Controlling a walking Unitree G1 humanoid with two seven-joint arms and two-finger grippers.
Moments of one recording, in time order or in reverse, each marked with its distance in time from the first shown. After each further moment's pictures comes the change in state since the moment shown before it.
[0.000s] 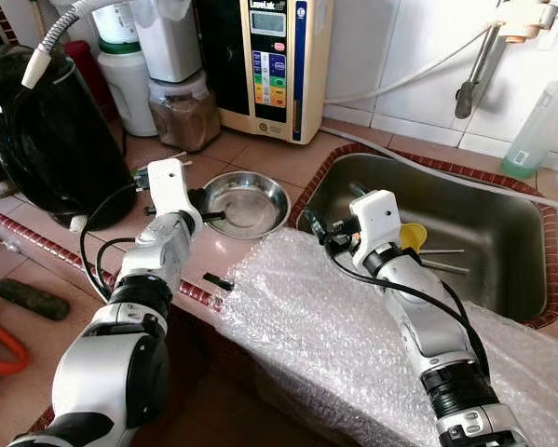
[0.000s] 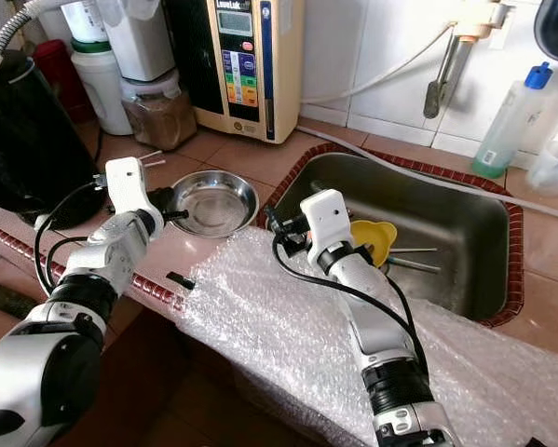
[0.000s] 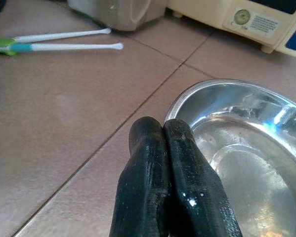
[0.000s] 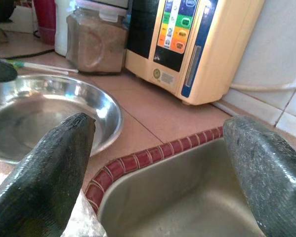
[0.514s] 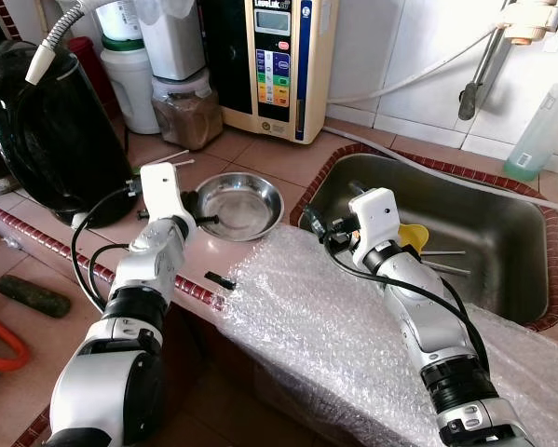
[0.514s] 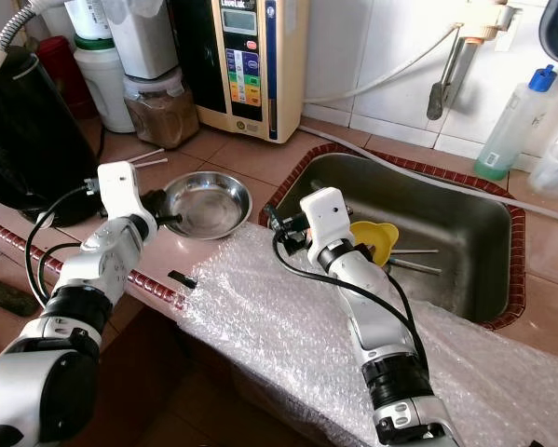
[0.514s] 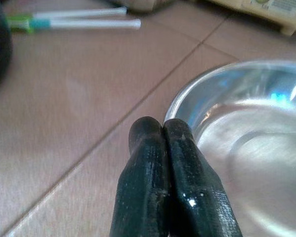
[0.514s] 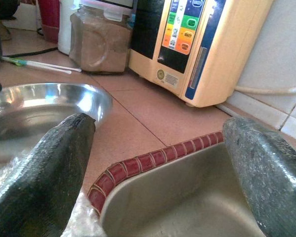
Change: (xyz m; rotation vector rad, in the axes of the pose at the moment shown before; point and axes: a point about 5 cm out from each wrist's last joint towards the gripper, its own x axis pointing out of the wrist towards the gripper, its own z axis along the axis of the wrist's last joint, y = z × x) left arm -0.006 0.006 -0.017 0.018 0.035 0.013; right arm 0.004 -0.001 0.001 -0.005 0.002 0.006
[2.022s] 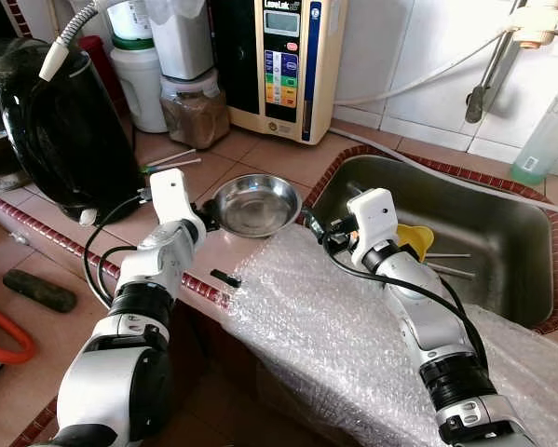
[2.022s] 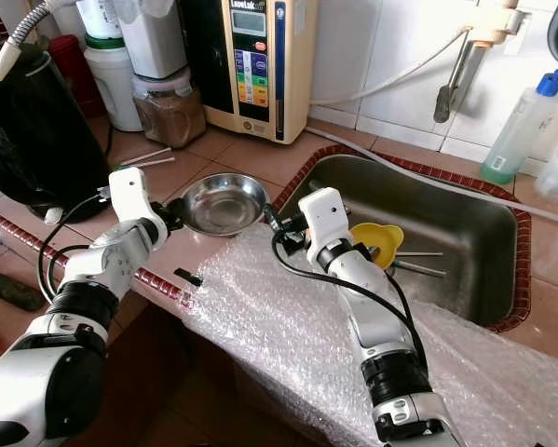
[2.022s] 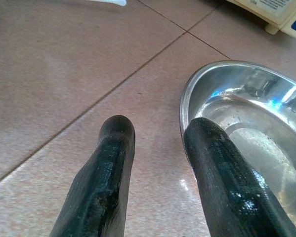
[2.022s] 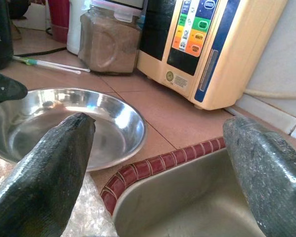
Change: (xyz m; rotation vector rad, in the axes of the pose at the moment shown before) left arm 0.004 -0.018 0.008 -0.105 0.077 -0.044; right arm 0.001 0.001 -0.002 -0.003 0.003 0.014
